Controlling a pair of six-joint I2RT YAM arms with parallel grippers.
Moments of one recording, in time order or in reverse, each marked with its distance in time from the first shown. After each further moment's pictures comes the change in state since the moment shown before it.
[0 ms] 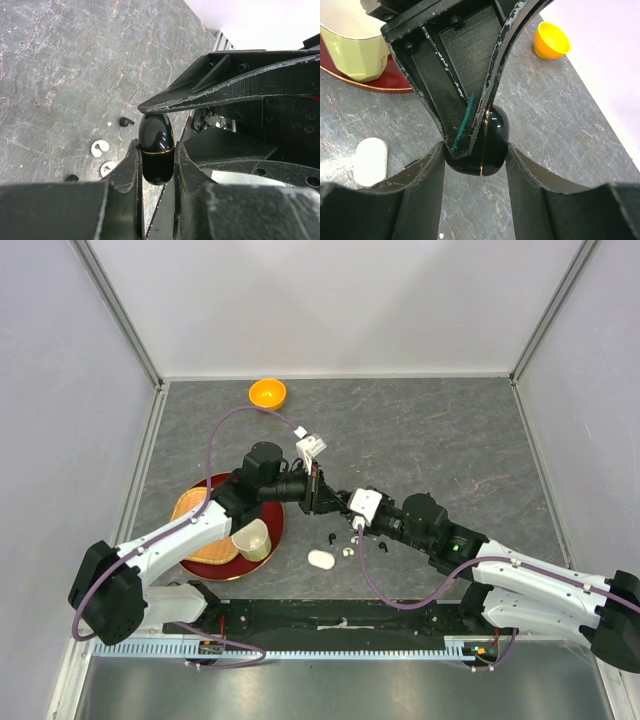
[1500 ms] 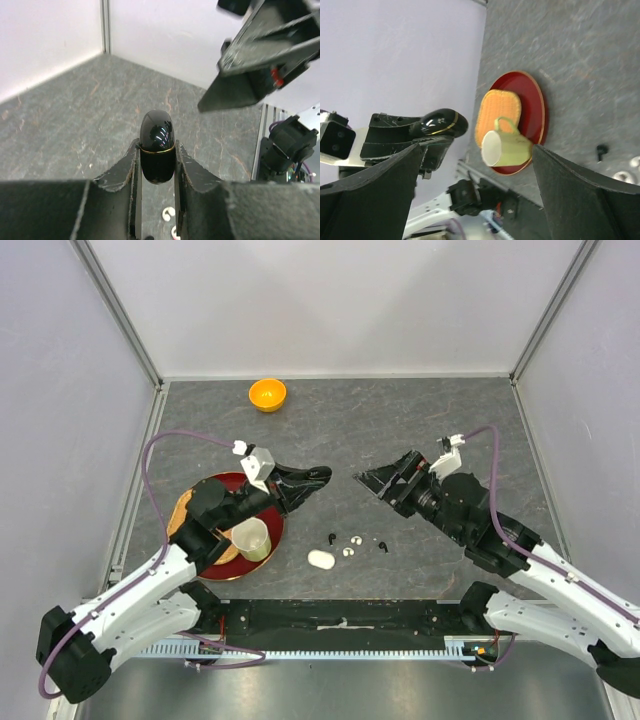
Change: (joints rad) left arm 0.004 -0.388 -0.231 0.345 -0.245 0.243; right arm -0.104 -0.145 0.320 -0.468 0.236 1.526
